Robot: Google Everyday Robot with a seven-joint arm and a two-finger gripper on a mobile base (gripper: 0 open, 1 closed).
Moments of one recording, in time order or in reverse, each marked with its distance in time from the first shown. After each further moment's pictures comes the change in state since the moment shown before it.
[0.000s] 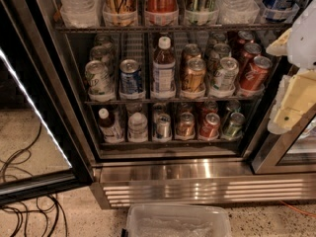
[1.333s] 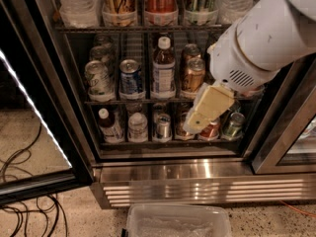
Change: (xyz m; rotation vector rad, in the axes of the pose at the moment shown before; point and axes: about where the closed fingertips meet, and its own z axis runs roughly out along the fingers) arm -0.115 0.017 0.037 0.123 -0.228 0.062
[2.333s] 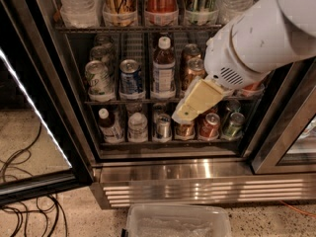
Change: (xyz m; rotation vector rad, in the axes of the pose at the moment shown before) arm -0.022 -0.011 0.007 0.084 -0.081 0.063
